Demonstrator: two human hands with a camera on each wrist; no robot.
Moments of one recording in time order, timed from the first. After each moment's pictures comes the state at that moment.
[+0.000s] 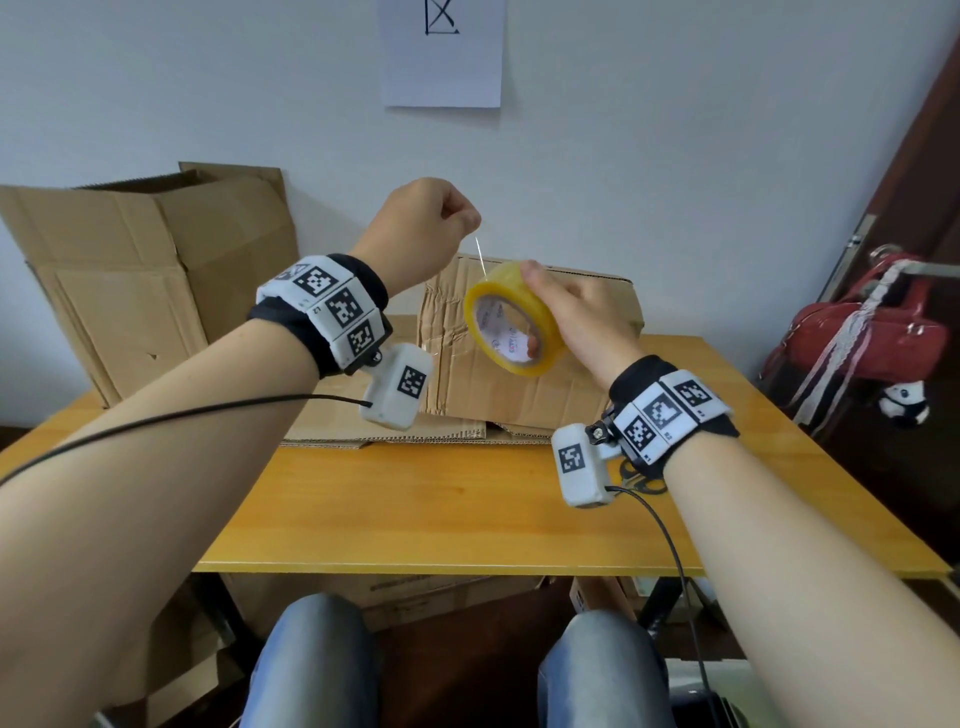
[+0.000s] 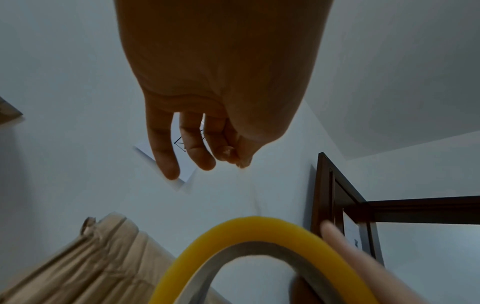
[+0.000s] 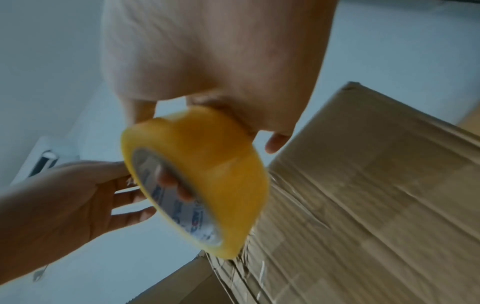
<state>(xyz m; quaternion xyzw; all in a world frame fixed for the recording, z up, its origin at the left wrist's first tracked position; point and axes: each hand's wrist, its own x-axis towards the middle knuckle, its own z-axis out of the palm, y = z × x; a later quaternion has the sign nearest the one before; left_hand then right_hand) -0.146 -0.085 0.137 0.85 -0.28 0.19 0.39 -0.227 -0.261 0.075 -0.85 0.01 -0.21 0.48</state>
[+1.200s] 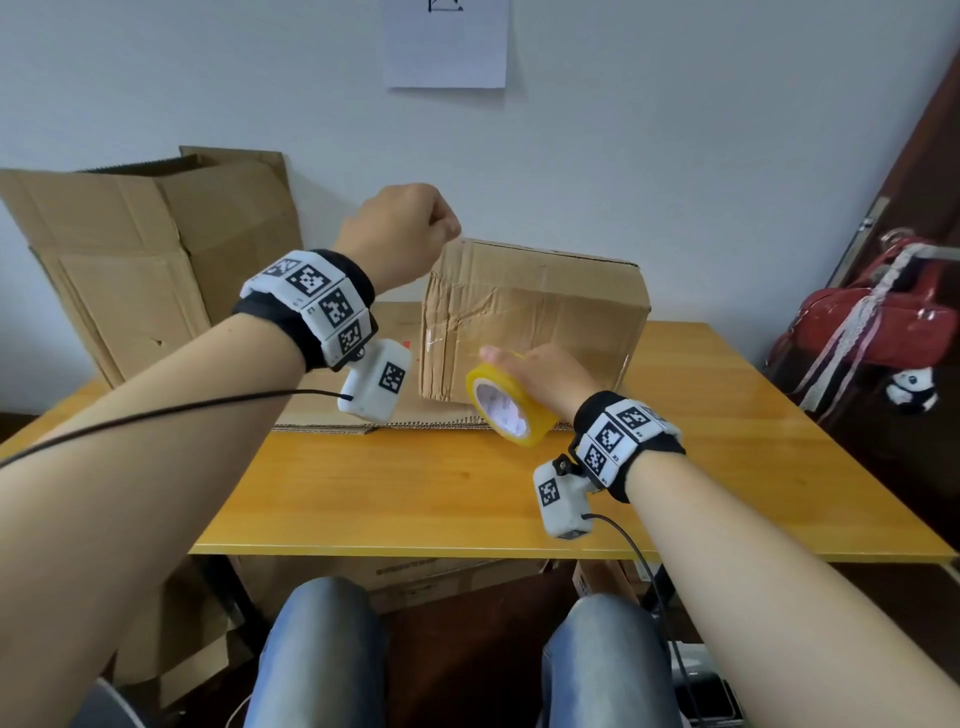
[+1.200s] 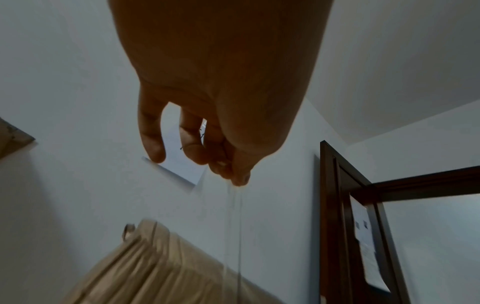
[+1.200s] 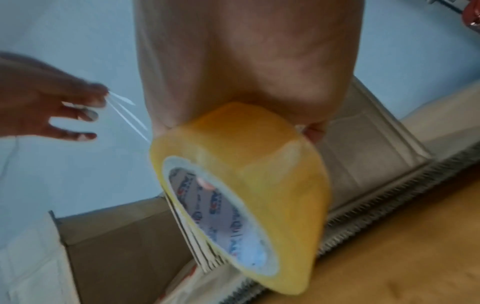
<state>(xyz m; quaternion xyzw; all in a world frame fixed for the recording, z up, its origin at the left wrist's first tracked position) -0.145 -0.065 0.124 0.91 -0.27 0.19 0.26 -0.205 -0.250 0.001 -0.90 0.09 -0.04 0.42</state>
